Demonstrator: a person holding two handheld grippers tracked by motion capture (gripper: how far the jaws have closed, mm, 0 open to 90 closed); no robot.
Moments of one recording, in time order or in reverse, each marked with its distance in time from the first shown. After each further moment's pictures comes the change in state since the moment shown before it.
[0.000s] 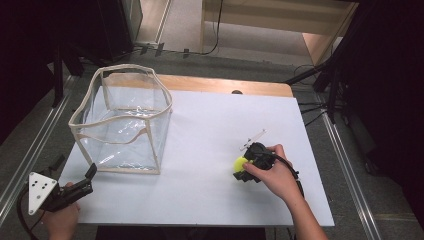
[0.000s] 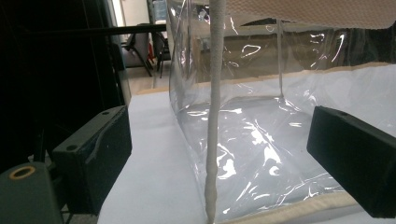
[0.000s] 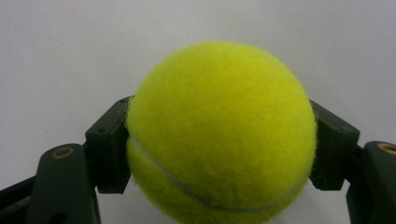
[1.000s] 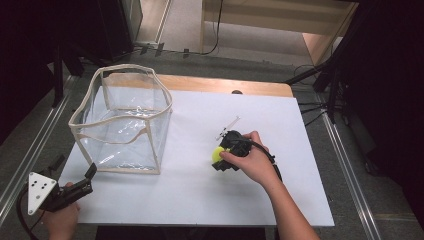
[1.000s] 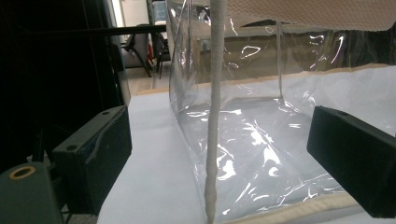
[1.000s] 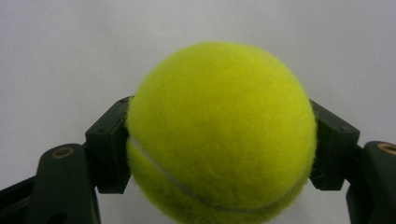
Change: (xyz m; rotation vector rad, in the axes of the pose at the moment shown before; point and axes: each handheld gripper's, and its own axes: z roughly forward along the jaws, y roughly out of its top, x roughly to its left) left arm 0.000 0.000 0.000 -0.005 -0.002 -0.005; right arm 0.019 0.066 0.012 0.003 0.043 -0.099
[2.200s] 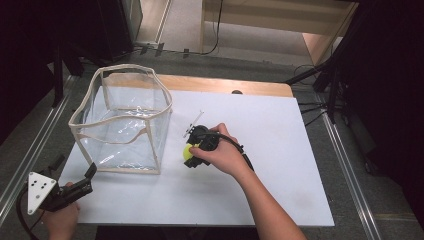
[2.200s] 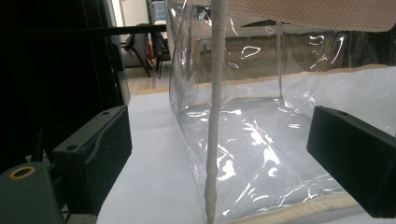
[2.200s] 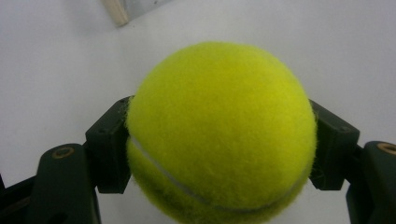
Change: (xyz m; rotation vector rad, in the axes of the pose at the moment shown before) left arm 0.001 0.000 0.001 0.002 -0.001 0.001; right arm 0.037 0.073 0.024 0.024 0.055 -0.149
